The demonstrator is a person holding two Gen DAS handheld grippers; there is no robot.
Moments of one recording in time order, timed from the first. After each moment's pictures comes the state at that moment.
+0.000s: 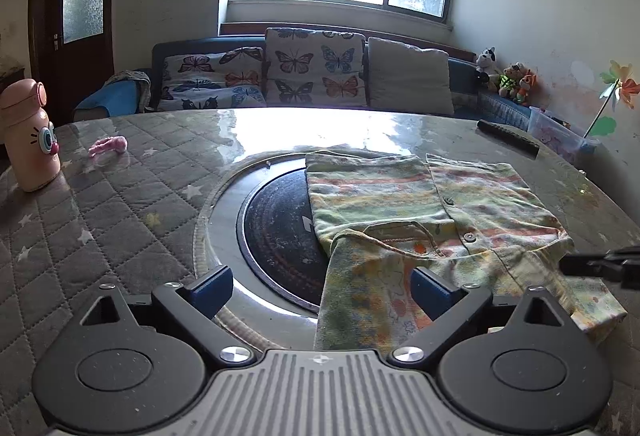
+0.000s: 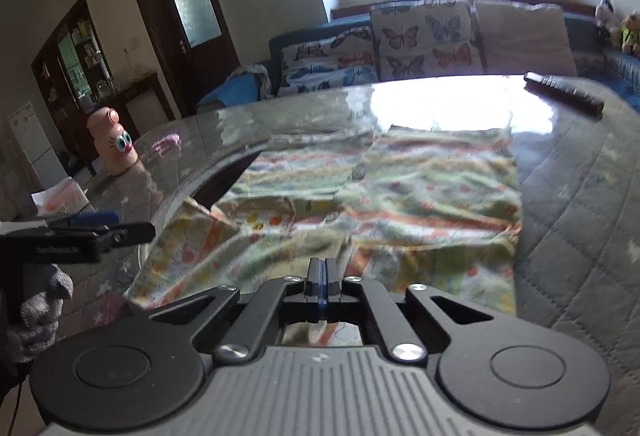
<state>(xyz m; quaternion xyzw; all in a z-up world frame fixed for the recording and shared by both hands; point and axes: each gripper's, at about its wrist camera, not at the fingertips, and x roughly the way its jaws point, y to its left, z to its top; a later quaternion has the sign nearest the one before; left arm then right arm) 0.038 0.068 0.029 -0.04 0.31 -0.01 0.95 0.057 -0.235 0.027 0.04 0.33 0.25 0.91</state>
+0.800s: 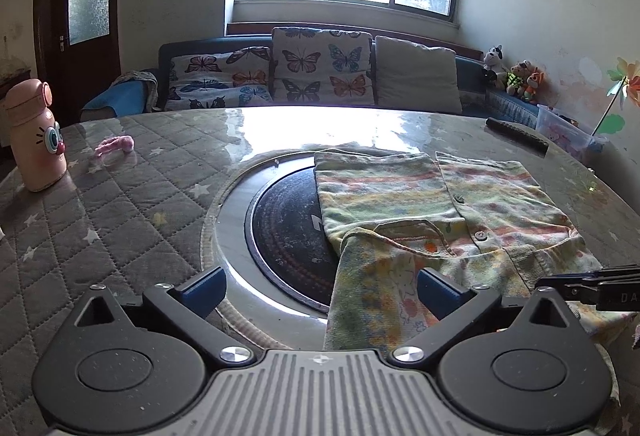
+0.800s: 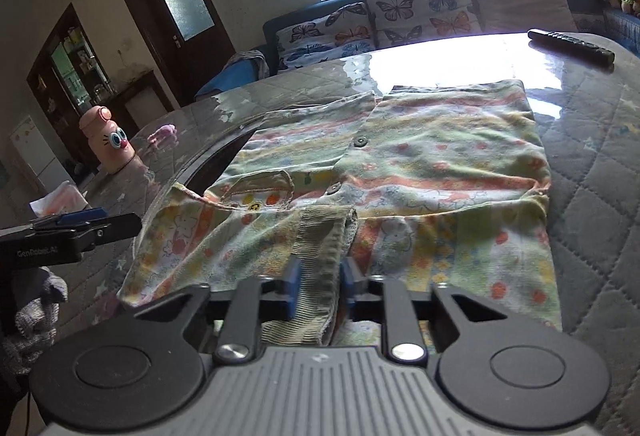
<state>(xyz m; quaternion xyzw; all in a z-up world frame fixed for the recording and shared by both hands) 0.041 0.069 0.026 -0.04 0.31 0.01 0.95 0.079 -0.223 -0.010 0.08 0.38 0.26 0.88</state>
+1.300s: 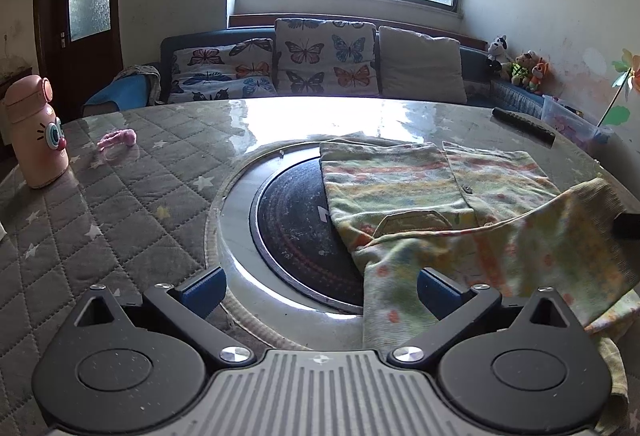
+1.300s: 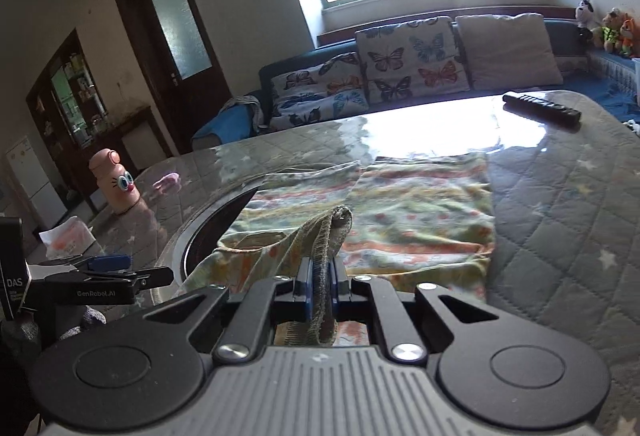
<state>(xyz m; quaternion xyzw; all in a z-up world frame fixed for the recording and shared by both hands) 0.046 0.070 0.021 -0.02 0.32 0.01 0.95 0.051 -0.254 0.049 0.08 0.31 0.23 0.92</state>
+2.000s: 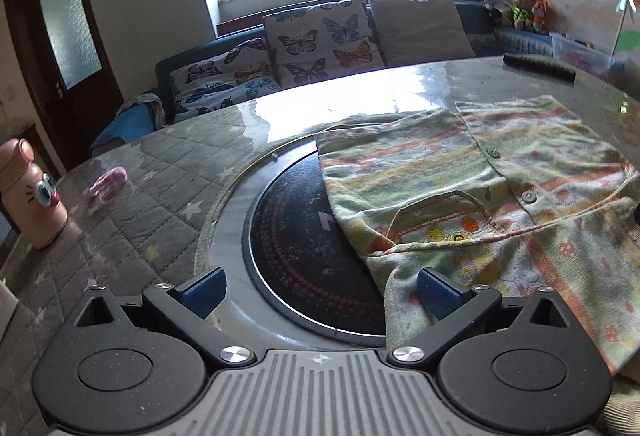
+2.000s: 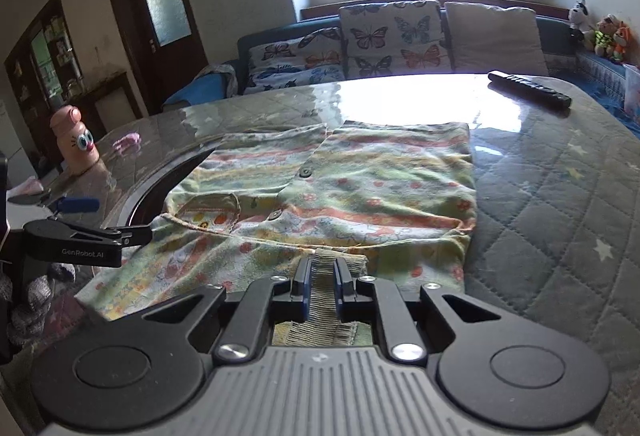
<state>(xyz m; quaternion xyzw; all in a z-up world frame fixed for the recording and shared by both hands) 0.094 0.038 -0.004 0.10 0.34 0.03 0.93 0.084 -0.243 0.001 0.02 0.35 0.21 0.91</state>
